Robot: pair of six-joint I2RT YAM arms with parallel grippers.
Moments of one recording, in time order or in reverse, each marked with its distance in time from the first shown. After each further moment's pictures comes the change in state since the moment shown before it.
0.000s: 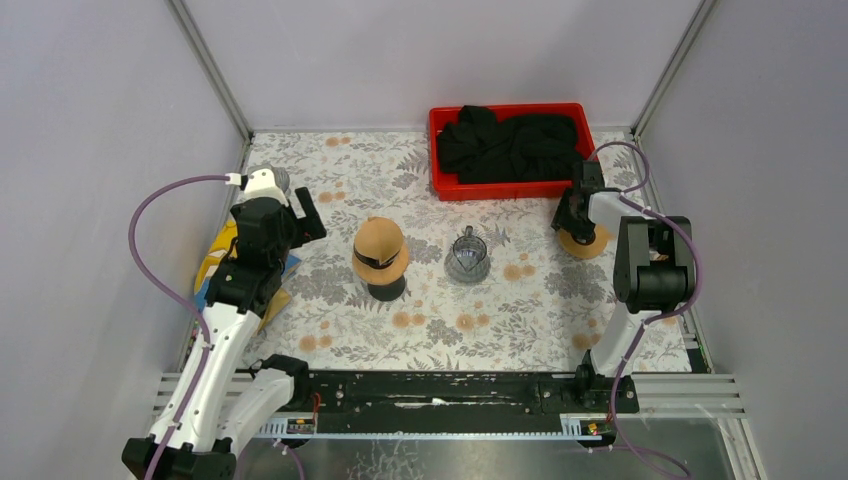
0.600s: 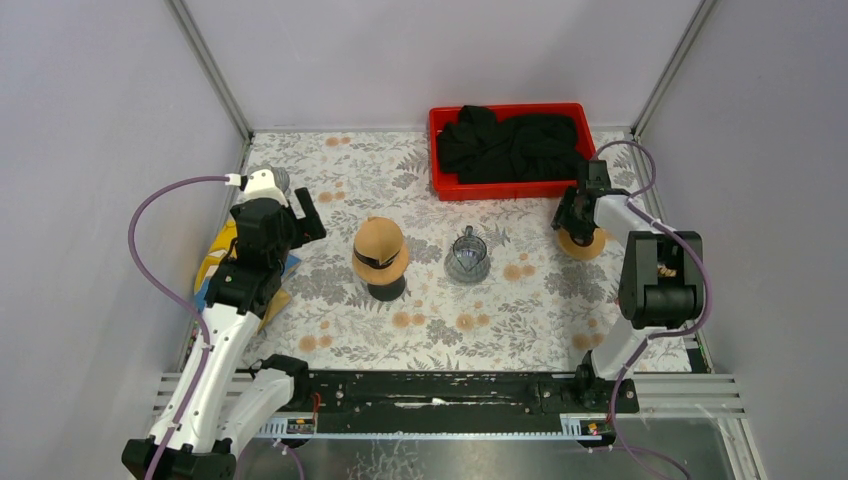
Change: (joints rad) left arm 0.000 -0.006 -0.004 0.001 0.001 0.000; right arm 0.002 -0.100 -0.032 -0.047 -0.071 0.020
